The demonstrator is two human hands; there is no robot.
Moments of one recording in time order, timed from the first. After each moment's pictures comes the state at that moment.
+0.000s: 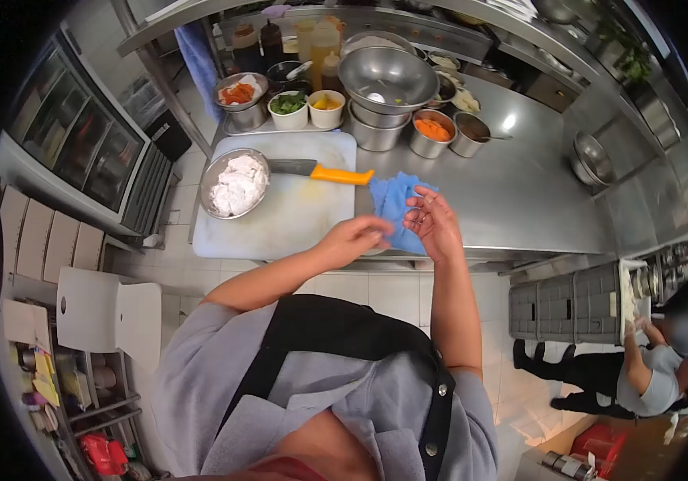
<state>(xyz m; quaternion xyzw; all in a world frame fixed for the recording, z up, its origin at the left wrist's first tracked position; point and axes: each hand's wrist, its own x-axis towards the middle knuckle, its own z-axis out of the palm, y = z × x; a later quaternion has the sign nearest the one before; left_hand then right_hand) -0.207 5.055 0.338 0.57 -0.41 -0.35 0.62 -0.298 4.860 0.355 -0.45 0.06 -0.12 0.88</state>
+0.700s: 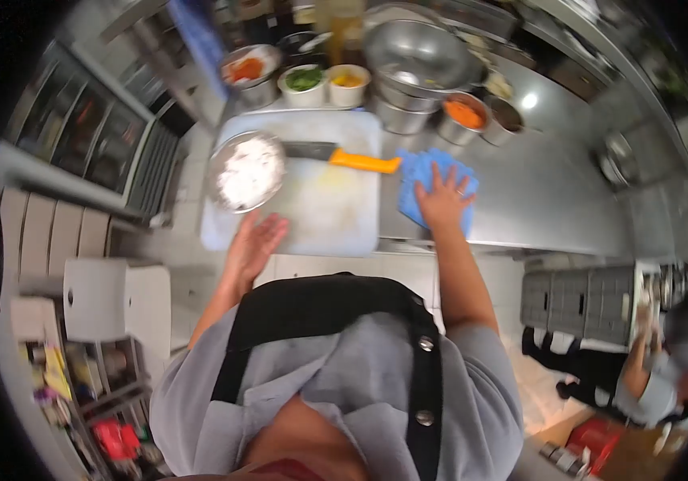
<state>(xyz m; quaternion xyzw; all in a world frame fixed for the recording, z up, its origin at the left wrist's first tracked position) -0.137 5.231 0.300 0.39 0.12 -0.30 0.86 -0.213 4.854 0.261 -0.94 0.33 -0.11 0.03</state>
